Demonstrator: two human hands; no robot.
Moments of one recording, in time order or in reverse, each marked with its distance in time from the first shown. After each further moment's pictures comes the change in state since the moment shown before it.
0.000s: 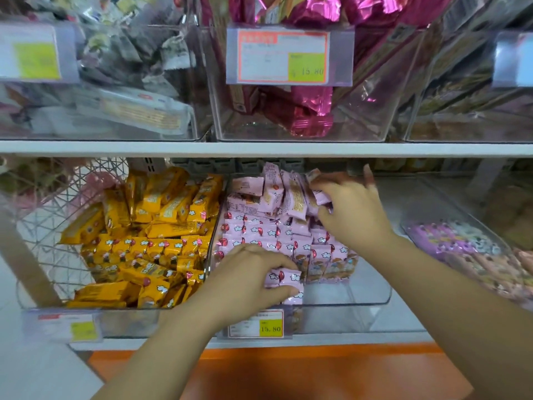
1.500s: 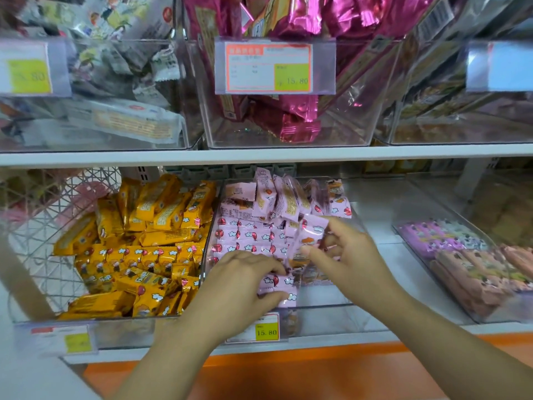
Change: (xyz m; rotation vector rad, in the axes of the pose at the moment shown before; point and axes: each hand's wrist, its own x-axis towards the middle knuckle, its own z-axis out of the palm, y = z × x) left_hand -0.010 -0.005 0.008 0.092 0.166 0.068; right_hand -0.070 -0.023 -0.014 0.847 -0.074 0.137
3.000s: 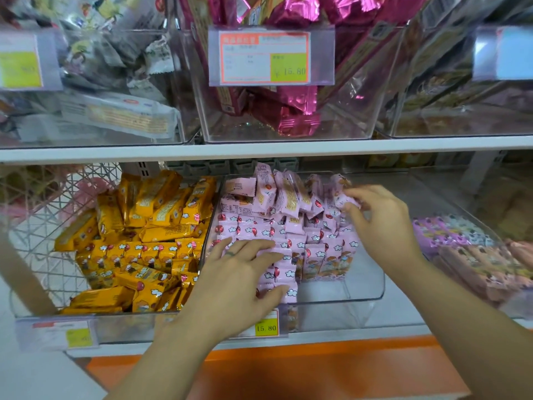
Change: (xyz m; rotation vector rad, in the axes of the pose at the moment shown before) left_hand -0.002 -0.001 0.007 0.225 0.108 0.001; right_hand 0.037 0.039 -0.031 -0.446 0.319 0.004
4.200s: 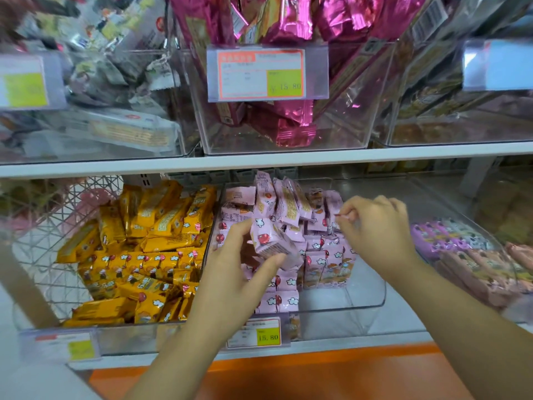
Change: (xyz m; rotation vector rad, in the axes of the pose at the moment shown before) left_hand 0.003 0.017 -0.022 -0.802 0.285 -0.270; right_hand 0.004 -0.002 0.001 -0.245 -0.078 -0.073
